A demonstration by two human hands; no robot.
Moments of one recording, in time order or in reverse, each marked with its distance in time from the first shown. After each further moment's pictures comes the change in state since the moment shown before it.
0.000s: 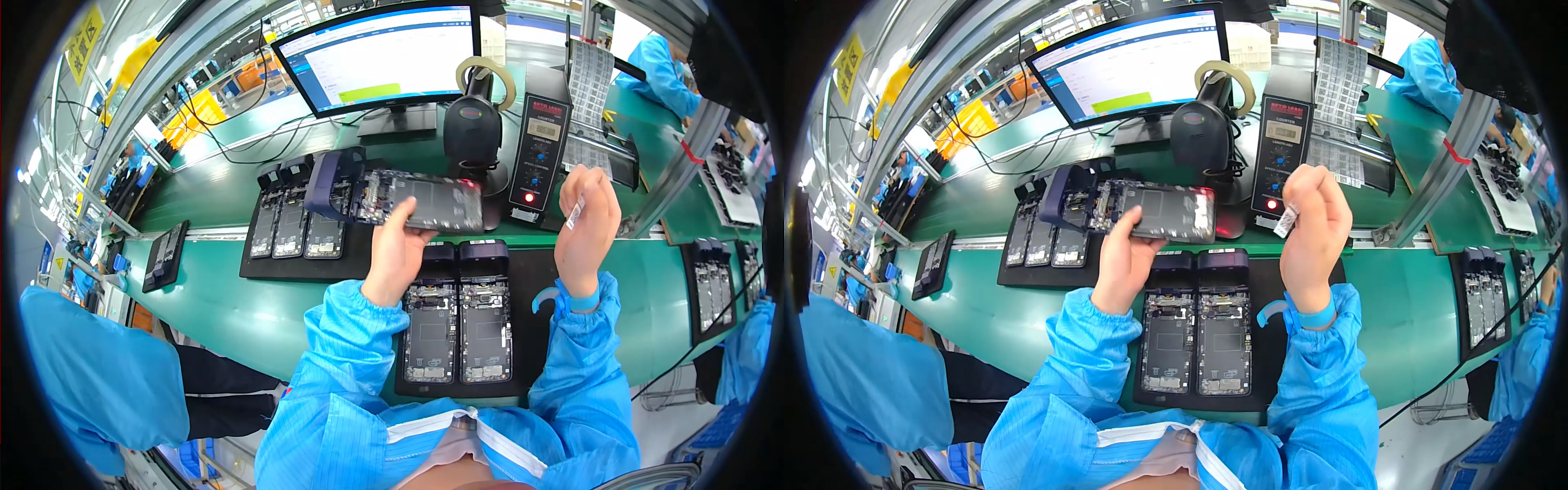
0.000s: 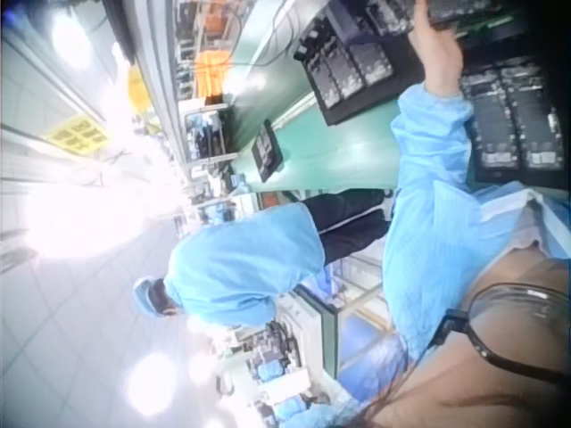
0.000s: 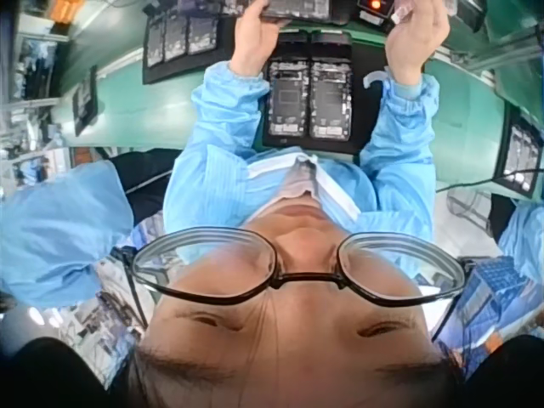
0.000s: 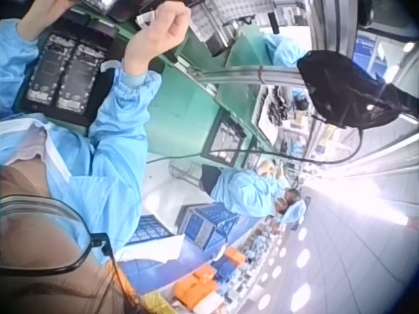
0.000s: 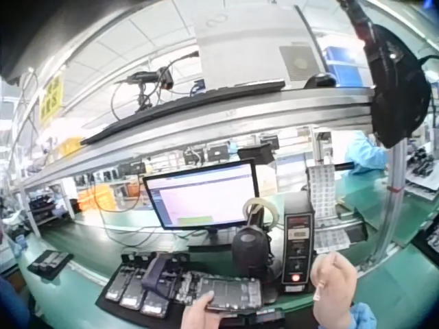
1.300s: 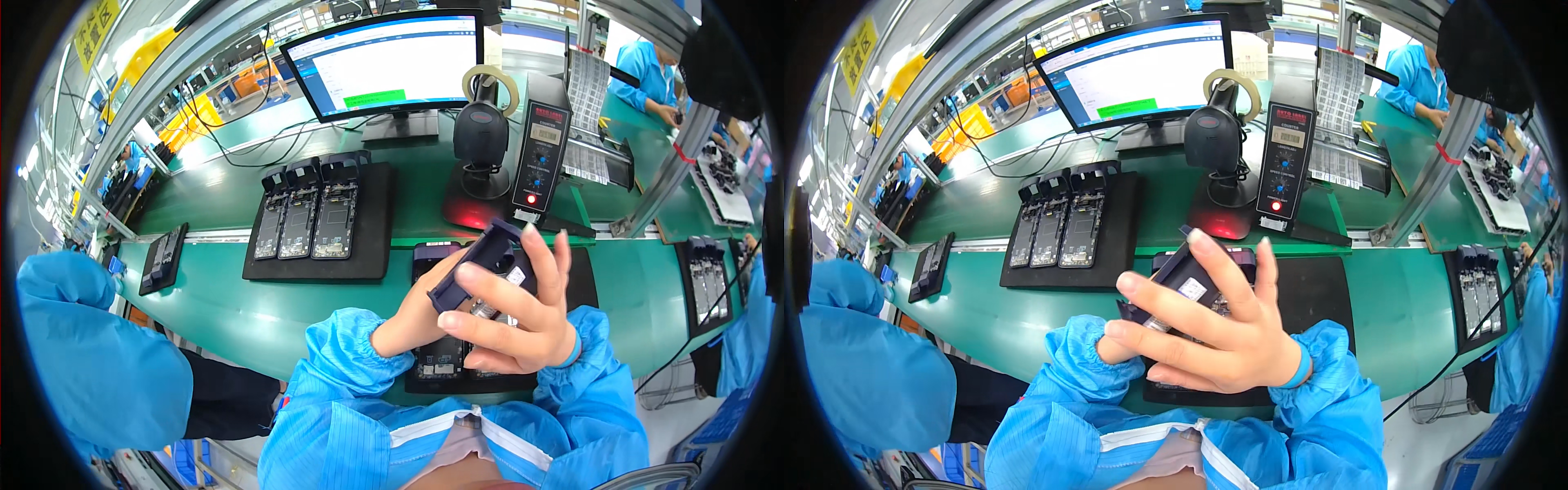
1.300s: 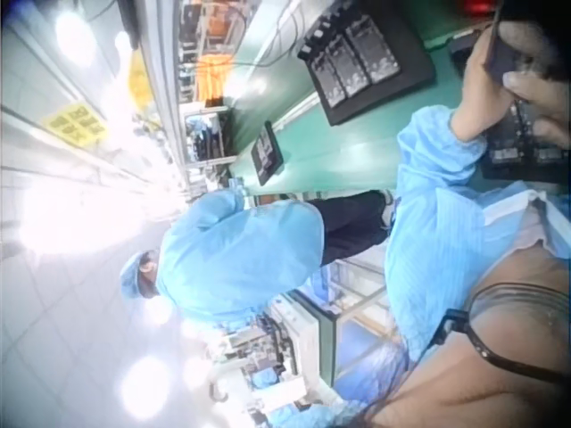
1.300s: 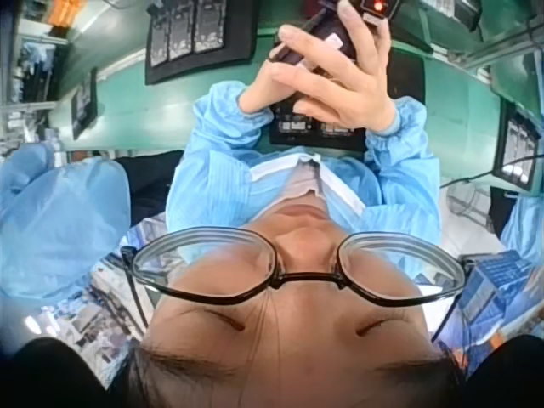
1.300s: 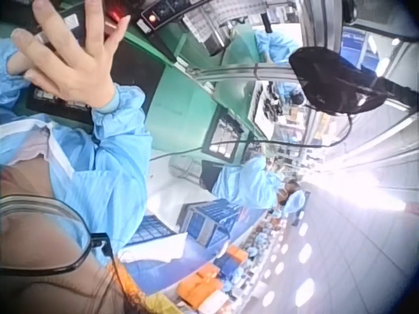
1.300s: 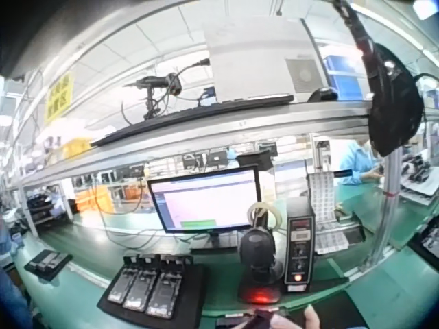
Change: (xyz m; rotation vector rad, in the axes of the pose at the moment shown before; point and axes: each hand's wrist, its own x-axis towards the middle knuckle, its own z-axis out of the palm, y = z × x) left_hand -0.084 0.009 0.007 0.699 -0.629 0.079; right_hand -0.059 -0.065 0.048 -0.788 -0.652 -0.694
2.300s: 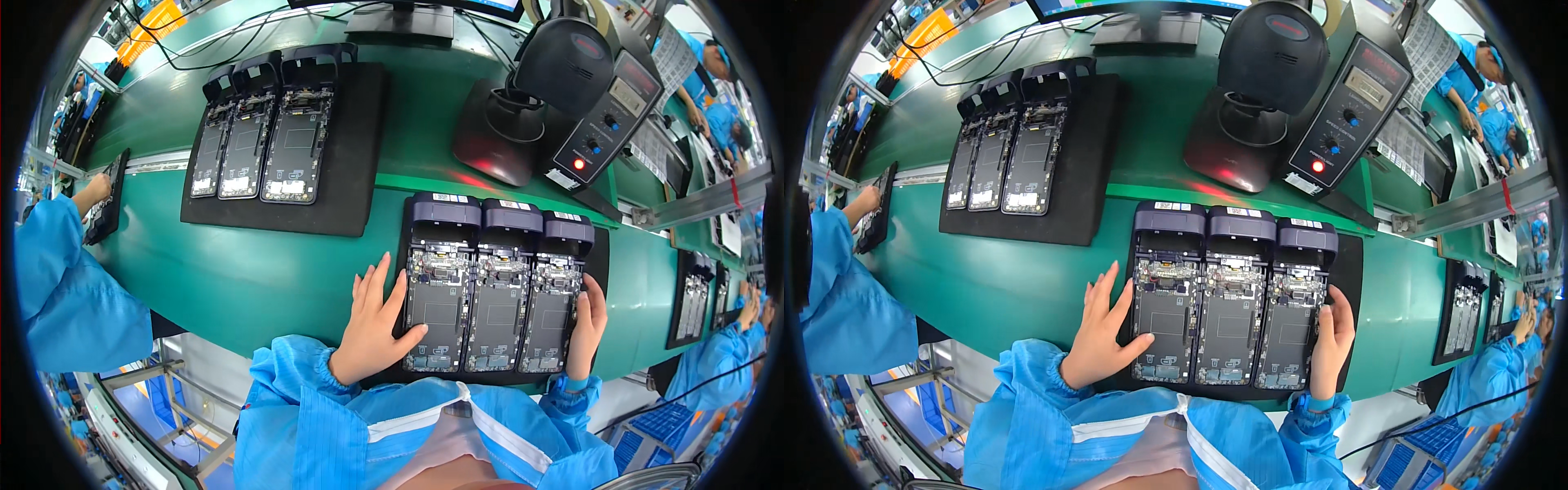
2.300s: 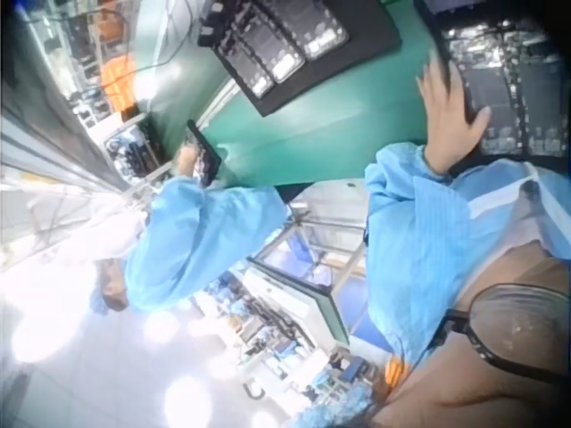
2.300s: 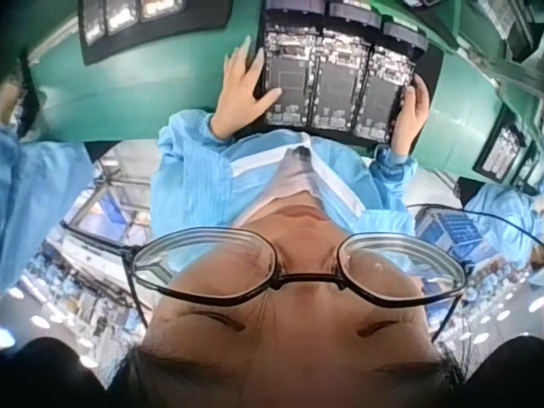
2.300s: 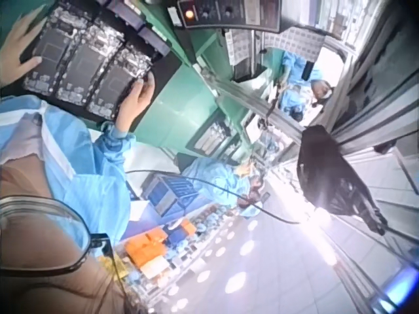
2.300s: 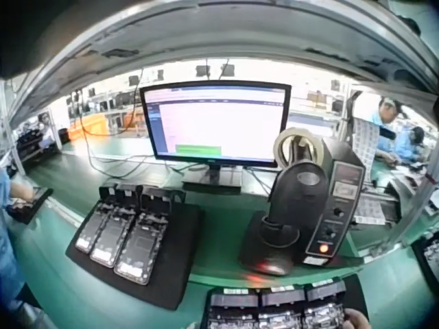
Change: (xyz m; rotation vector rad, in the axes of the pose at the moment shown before) left_hand -0.088 -0.074 -0.037 0.930 0.122 -0.306; right_hand -0.167 0.024 0.010 0.327 0.169 1.628
